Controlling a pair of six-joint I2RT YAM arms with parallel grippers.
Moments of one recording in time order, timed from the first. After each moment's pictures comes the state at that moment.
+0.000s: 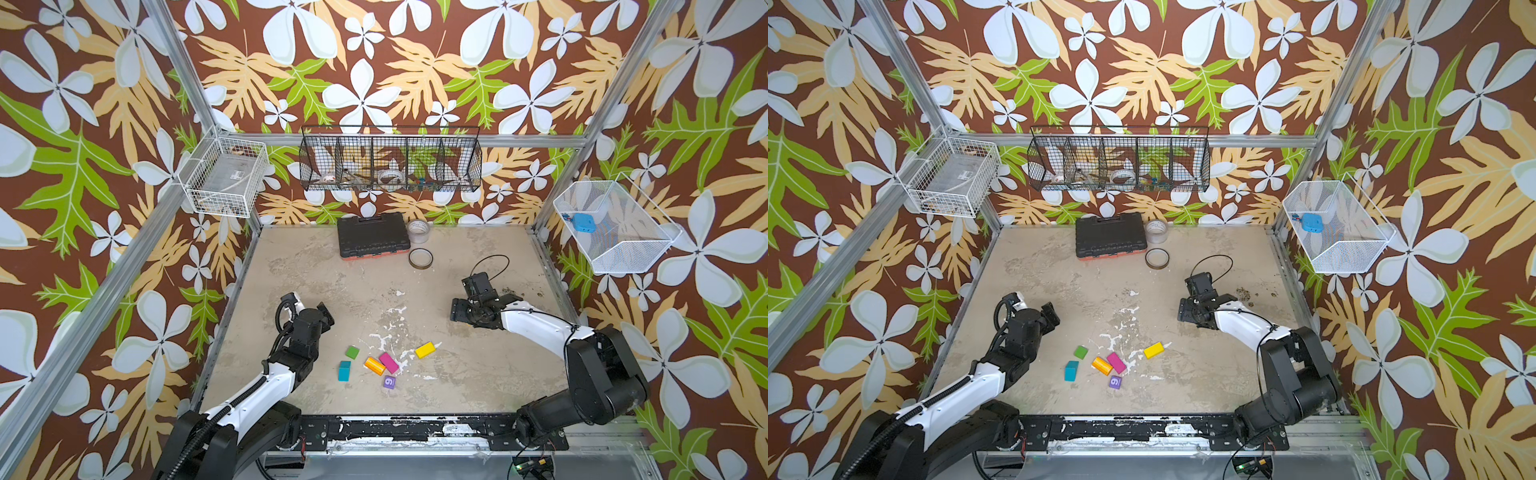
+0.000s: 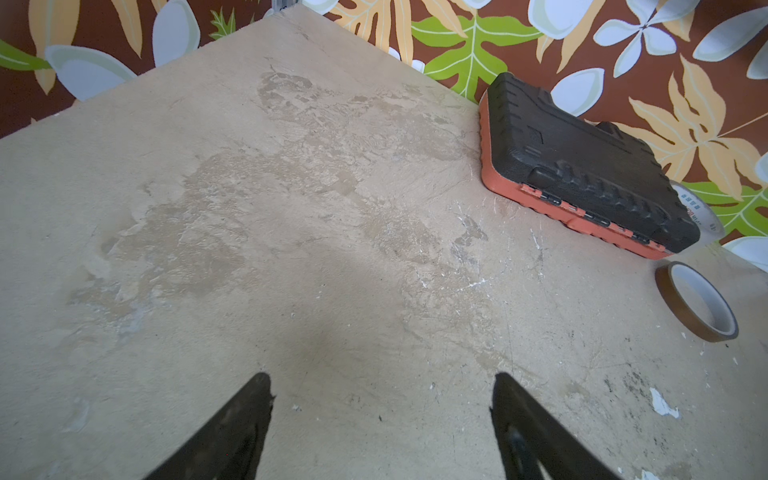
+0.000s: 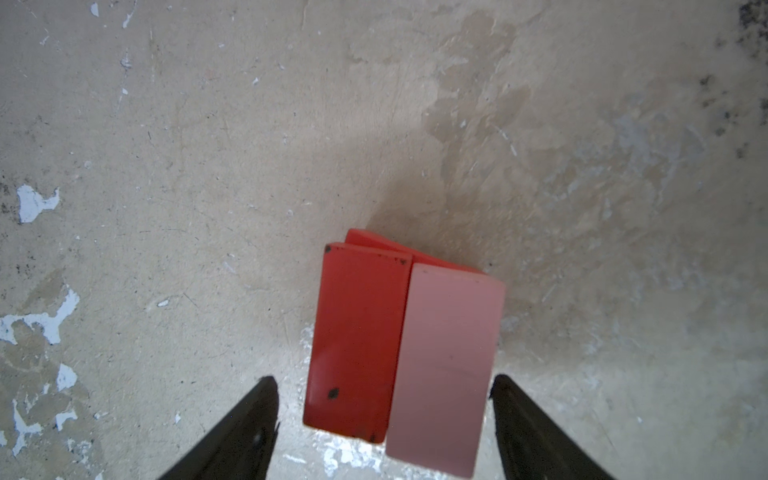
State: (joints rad) left arm -0.33 1.01 0.30 0.17 -0.49 -0.64; right arm 0.37 1.51 0.84 -0.42 0.13 0.53
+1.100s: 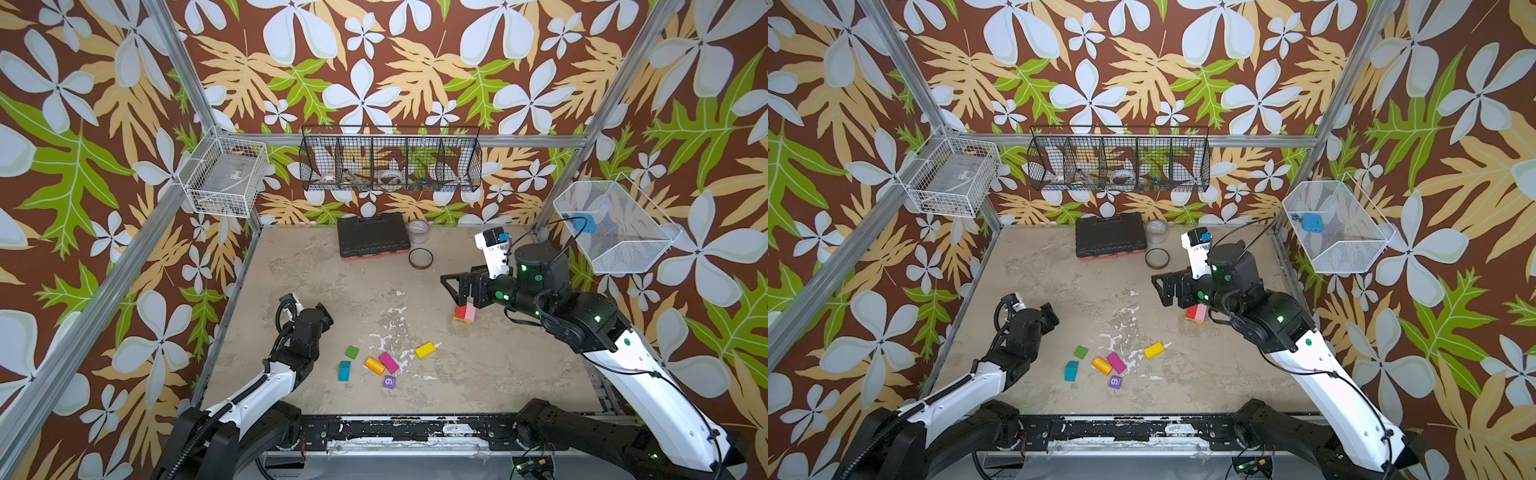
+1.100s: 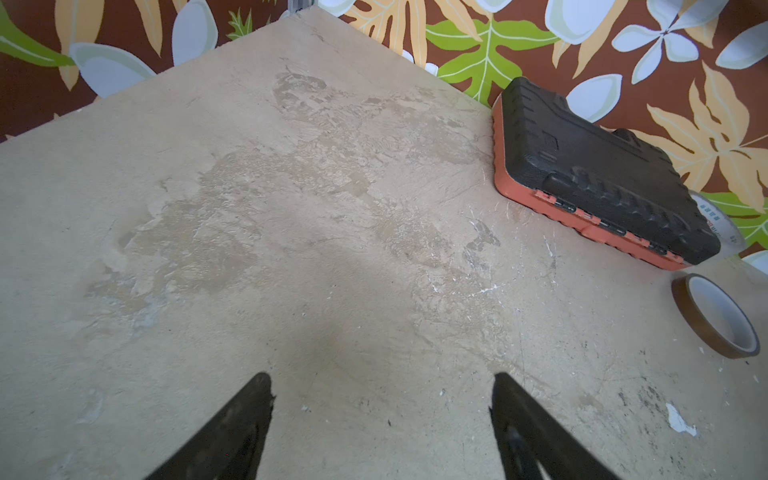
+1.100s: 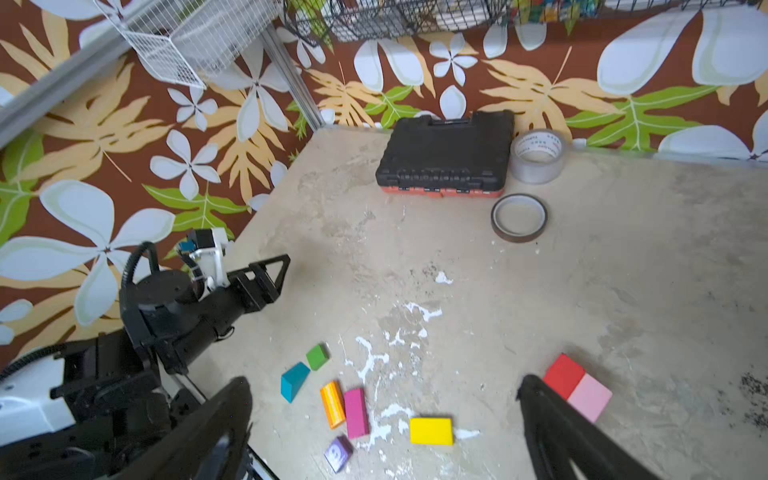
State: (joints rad) left arm -0.33 1.02 0.30 0.17 -0.53 -0.67; right arm 0.64 1.05 1.38 -0.82 -0.04 0.33
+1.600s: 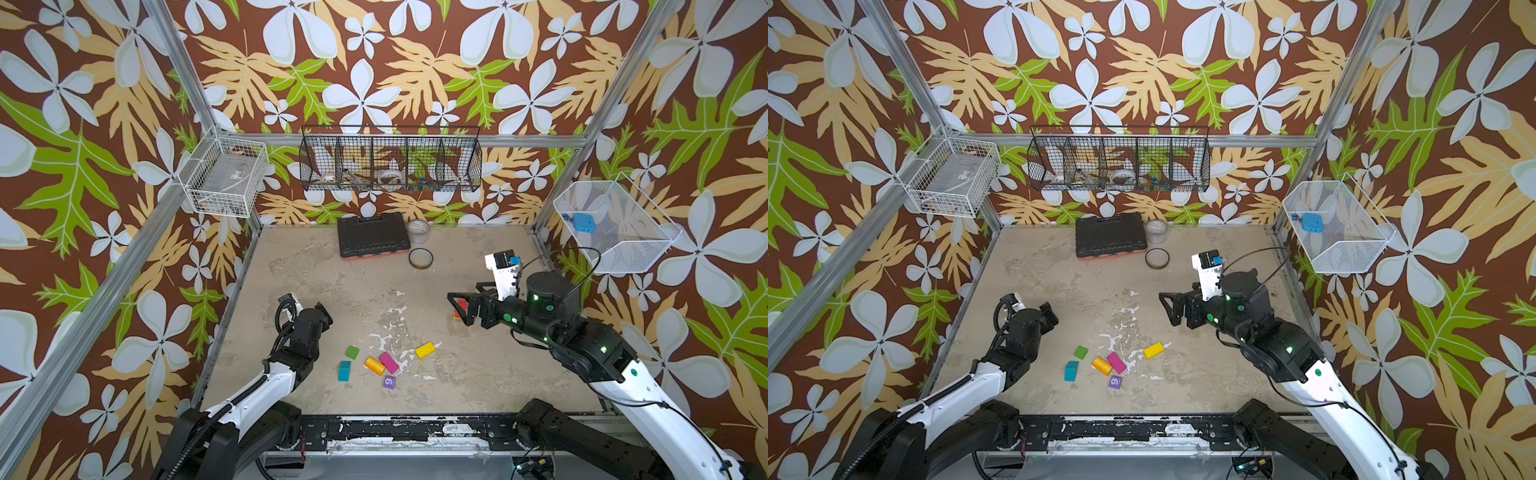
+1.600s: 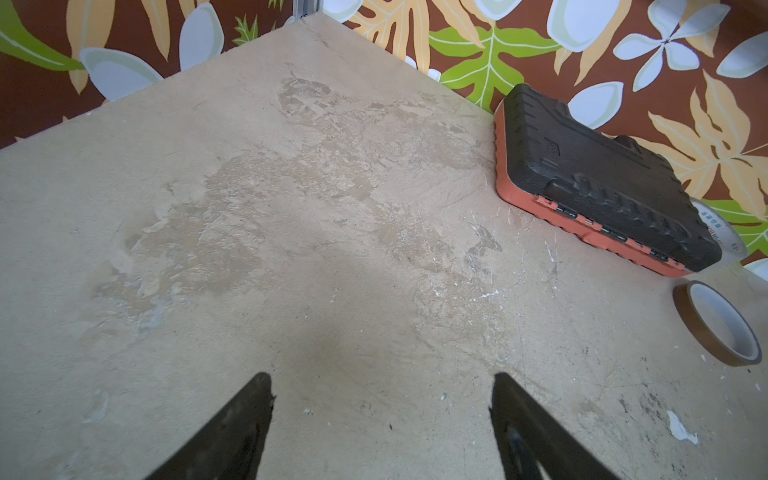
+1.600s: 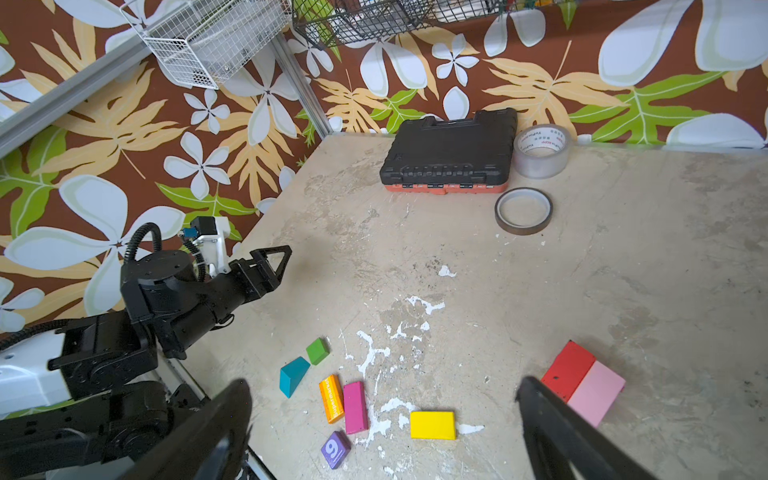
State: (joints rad) left arm -0.33 1.02 0.30 0.17 -0.53 -0.67; right arm 0.64 0.86 1.09 -0.68 -0.06 0.38
